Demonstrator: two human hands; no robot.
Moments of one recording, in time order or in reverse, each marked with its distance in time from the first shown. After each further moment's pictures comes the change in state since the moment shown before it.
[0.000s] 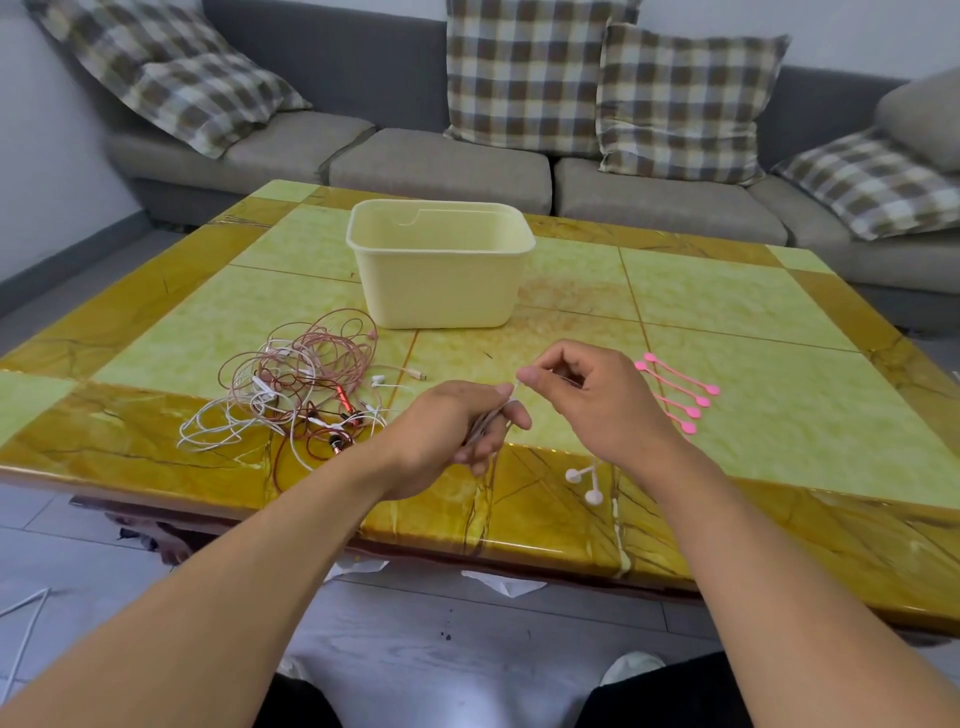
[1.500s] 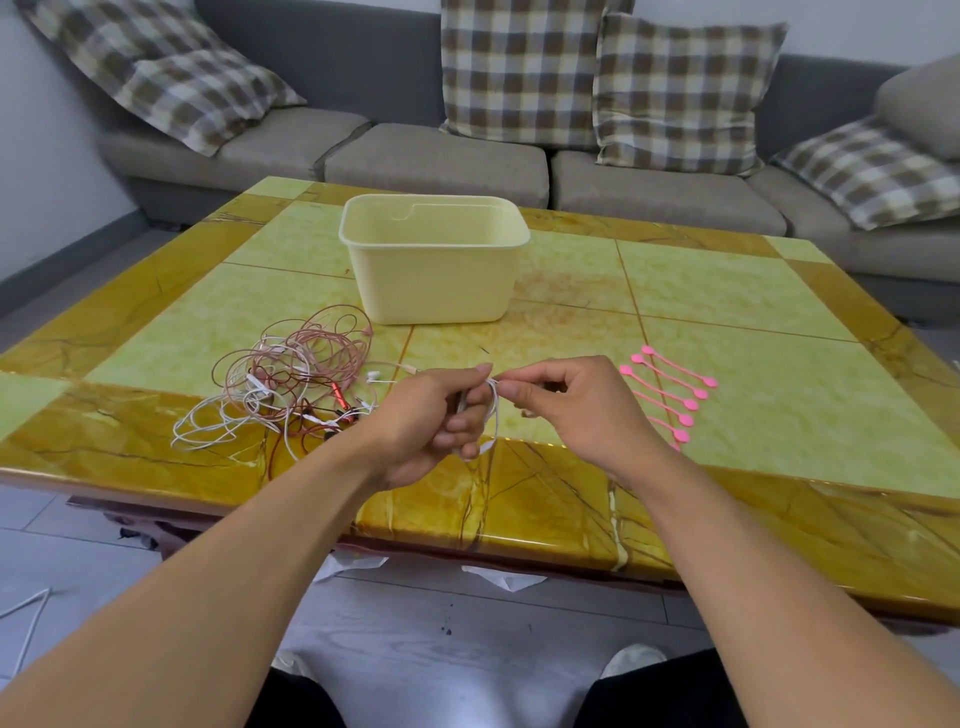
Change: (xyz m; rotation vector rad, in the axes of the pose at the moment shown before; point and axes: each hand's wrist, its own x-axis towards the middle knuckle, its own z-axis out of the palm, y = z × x) left_hand 0.005 0.001 -0.008 -0.233 0.019 -0.079; right_hand -0.004 0.001 0.012 0.204 -0.055 0.123
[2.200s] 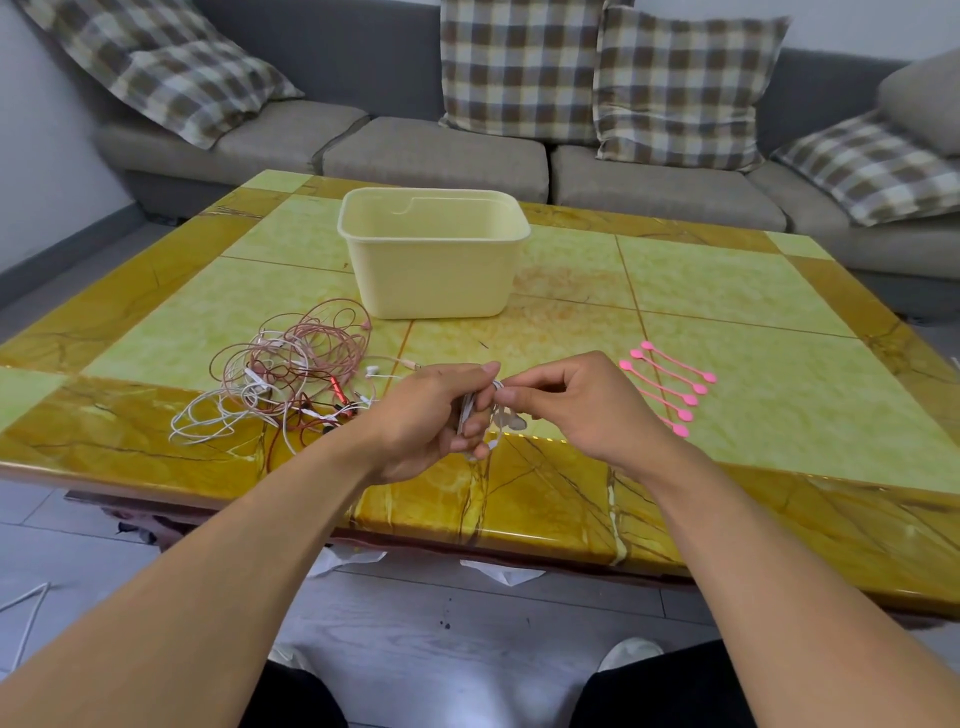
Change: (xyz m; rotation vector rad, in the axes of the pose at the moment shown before) left_hand 0.000 -0.001 0.002 0.068 -0.014 0.032; right_hand -0.001 0.000 -0.006 -0.063 -0.110 0.031
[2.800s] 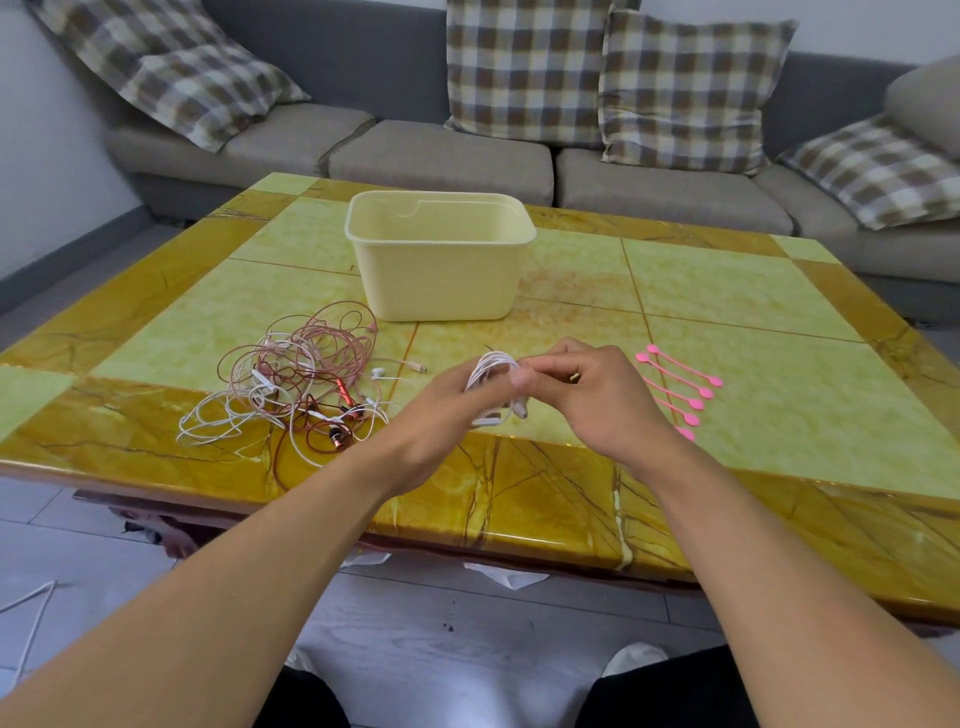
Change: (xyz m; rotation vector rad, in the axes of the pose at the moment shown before) left_hand 0.001 -0.010 0.002 0.307 0.044 0.179; right_hand 0.004 -0.007 0.000 -0.032 0.137 -0.020
